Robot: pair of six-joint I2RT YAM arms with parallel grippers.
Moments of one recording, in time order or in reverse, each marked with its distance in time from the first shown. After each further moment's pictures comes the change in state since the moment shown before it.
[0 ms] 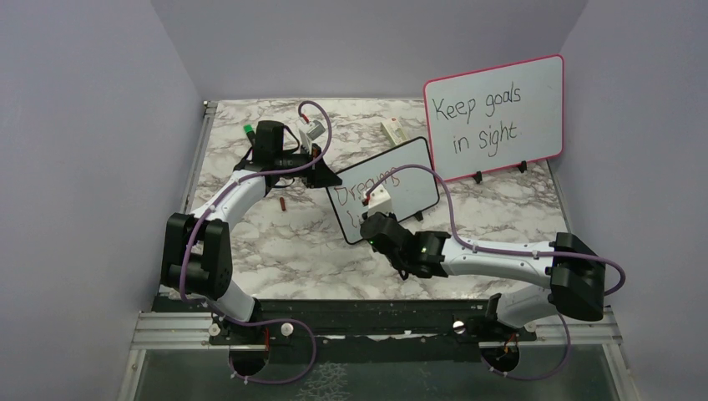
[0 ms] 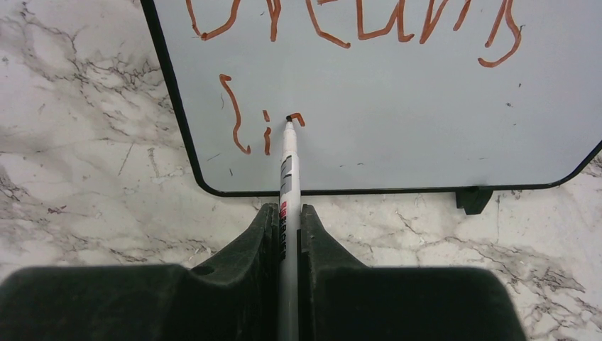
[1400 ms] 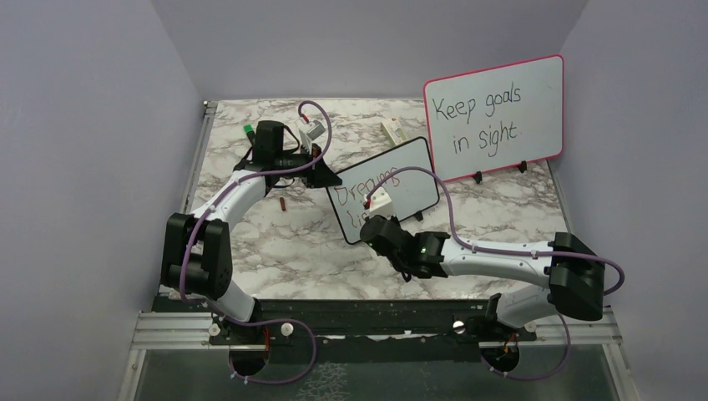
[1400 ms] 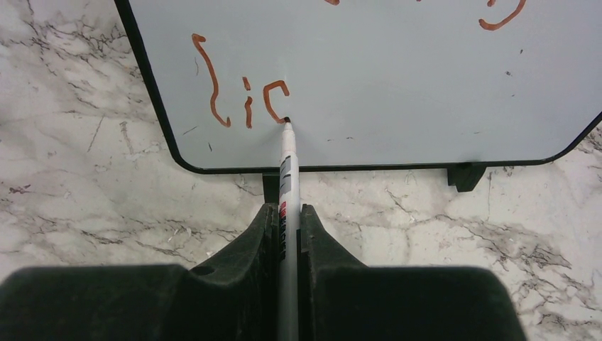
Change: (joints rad) left arm 0.000 0.000 0.000 0.000 0.000 0.000; right arm 0.000 0.003 -0.007 -0.075 -0.010 0.026
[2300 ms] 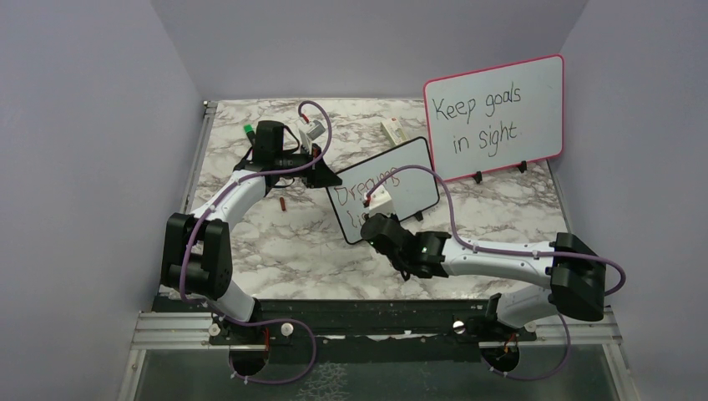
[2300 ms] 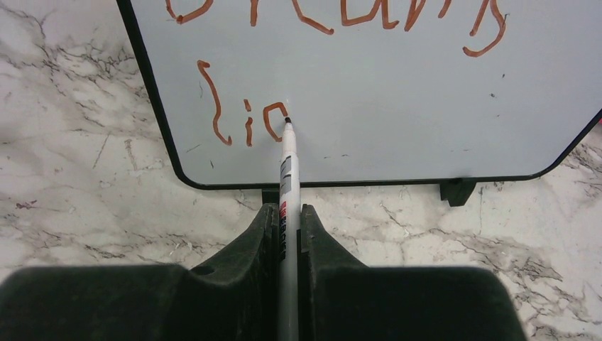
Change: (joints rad) left arm 0.000 0.000 0.000 0.000 0.000 0.000; right arm 0.000 -0.005 0.000 0.039 0.023 -0.038
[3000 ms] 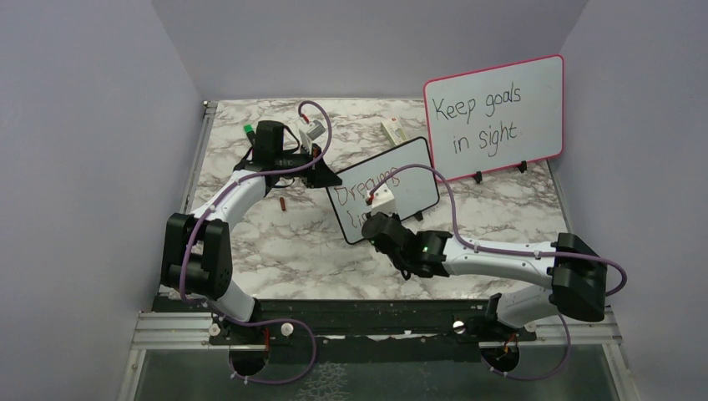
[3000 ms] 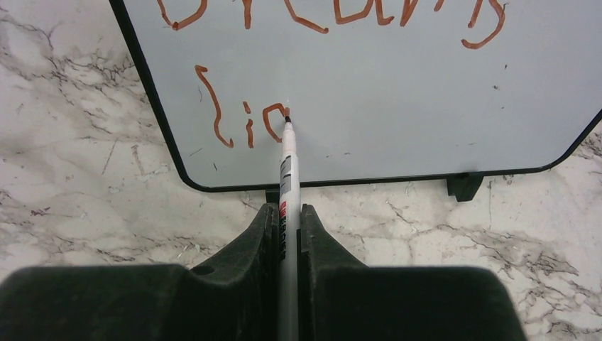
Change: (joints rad) left arm 0.000 0.000 0.000 0.000 0.000 0.000; right arm -0.006 -0.009 0.000 0.006 -0.002 0.039
